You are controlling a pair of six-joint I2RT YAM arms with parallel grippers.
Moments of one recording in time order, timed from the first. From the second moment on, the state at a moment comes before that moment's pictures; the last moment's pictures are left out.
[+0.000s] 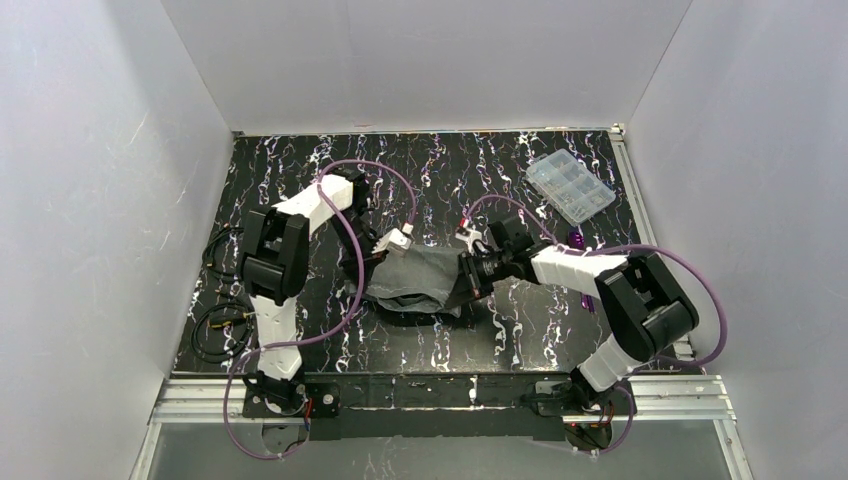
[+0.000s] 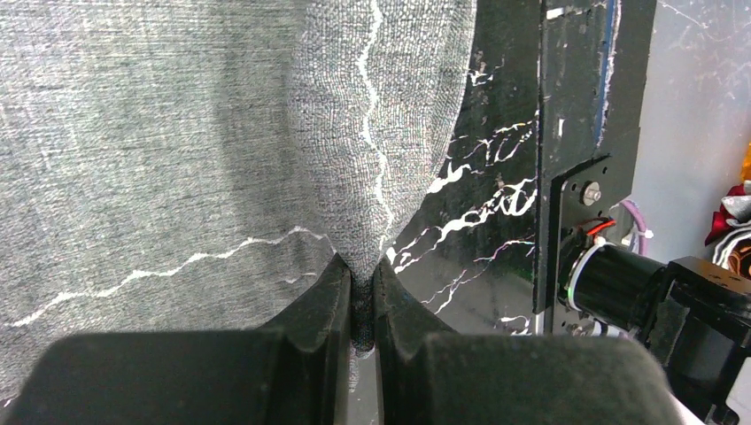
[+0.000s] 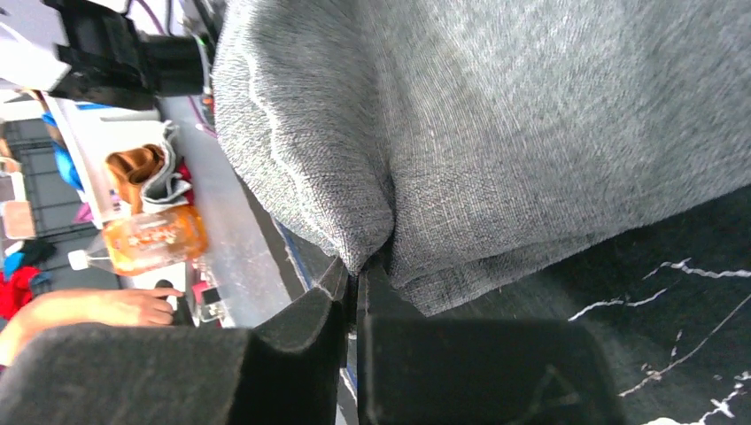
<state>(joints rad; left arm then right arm) -0.35 2.02 1.50 -1.52 0.57 1.43 0.59 1.57 0.74 -0.13 -0.86 0.37</state>
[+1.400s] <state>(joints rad) -0.50 1.64 1.14 -1.02 0.50 1.27 0.47 1.83 0.88 -0.14 -0.85 0.50</state>
